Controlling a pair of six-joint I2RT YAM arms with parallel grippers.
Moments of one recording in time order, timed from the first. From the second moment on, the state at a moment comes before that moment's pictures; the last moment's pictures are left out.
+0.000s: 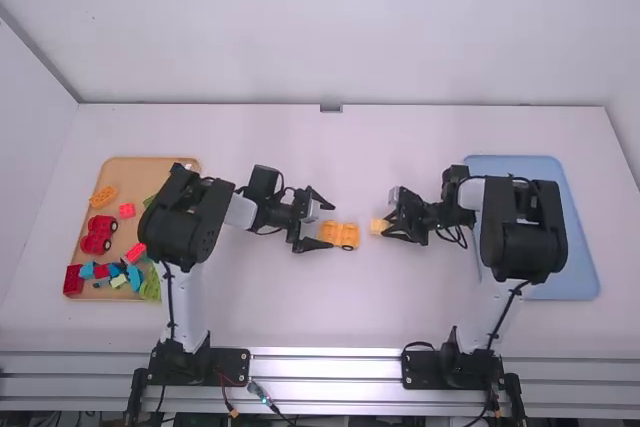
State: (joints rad) left arm -0.26 2.12 0.89 0.29 1.19 0.95; right arm -0.05 2.02 1.01 -0.66 -0.97 -1.44
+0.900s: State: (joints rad) left arm -0.34 2.22 0.94 0.42 1.05 0.84; right arm 0.11 2.02 1.13 -0.69 -0.97 -1.47
